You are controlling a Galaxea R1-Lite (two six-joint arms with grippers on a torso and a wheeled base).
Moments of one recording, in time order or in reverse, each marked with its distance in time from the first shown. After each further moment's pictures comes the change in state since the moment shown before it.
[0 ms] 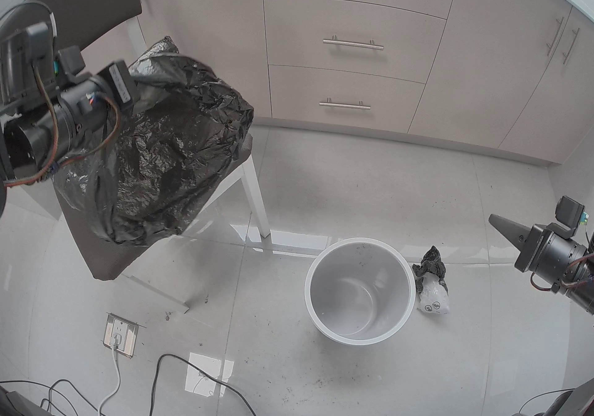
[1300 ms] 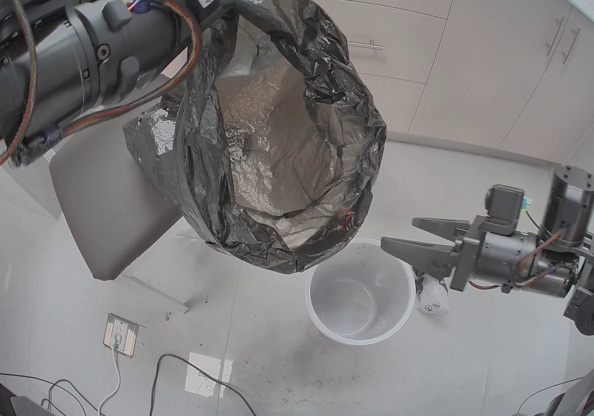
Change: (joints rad) left arm -0.486 -0.004 -0.213 0.063 0.112 -0.115; right arm 0.262 0.219 -0.222 0.043 0.214 -0.086
